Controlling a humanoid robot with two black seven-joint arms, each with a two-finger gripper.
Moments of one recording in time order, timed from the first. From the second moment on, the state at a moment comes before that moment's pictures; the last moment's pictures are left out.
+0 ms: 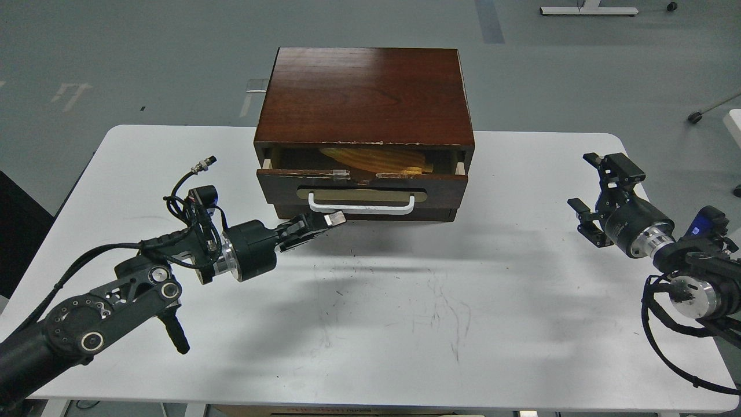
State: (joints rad) left arm -0.49 0.45 -0.66 -1.28 1.24 -0.28 -0.34; right arm 0.72 -0.70 0.11 0.98 0.00 0.10 0.49
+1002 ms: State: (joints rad) left arm -0.52 0.41 -0.66 -1.21 1.22 -0.15 -0.28; right arm 0.70 -0.70 0.11 0.98 0.00 0.09 0.49
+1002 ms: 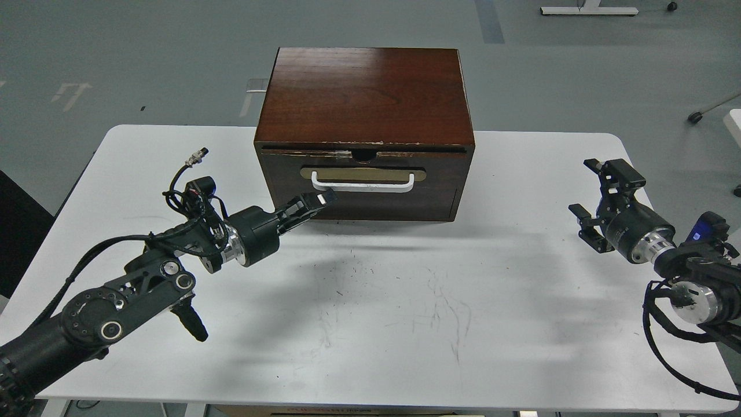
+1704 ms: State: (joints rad) left arm -0.53 0.44 -0.64 -1.24 1.16 -0.16 -0.27; right arm 0.70 -0.70 0.11 0.98 0.00 0.09 0.49
